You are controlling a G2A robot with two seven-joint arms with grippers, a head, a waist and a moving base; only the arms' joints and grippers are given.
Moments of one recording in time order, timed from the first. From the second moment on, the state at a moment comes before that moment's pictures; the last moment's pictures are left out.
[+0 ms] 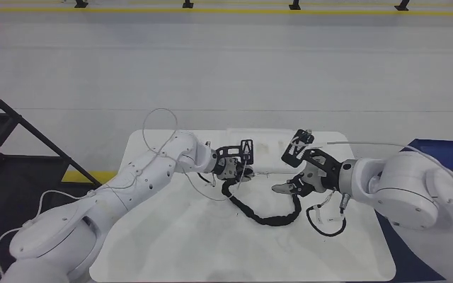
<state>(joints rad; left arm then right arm) 0.43 -1.17 -0.31 -1.11 0.81 -0.86 -0.36 -0.92 -0.72 1.14 -2.17 -0.45 -0.21 1.13</state>
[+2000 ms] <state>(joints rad) 0.10 -1.03 -0.25 -0.97 0.52 -1.01 -0.03 -0.51 -0.86 0.90 -1.47 -0.34 -0.80 0.77</state>
